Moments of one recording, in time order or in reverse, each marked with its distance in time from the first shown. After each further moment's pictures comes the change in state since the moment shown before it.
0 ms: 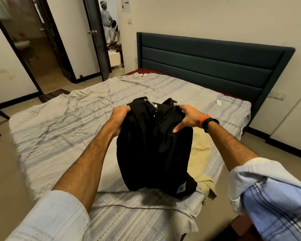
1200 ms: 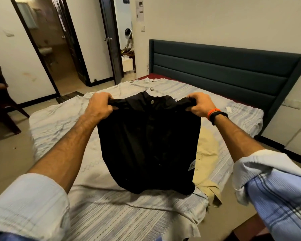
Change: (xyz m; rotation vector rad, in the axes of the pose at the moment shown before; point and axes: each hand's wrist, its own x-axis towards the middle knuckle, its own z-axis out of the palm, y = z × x) left_hand -0.029 0.047 -0.073 1.105 0.331 0.409; right_hand -0.003 -0.005 -0.033 -0.109 0.358 -0.150
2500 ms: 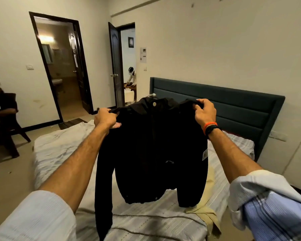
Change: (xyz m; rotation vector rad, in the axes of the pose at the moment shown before) left_hand -0.024 0.011 -0.080 -0.670 0.115 -0.441; right_hand -0.042 -0.096 -0.070 0.452 0.549 0.163
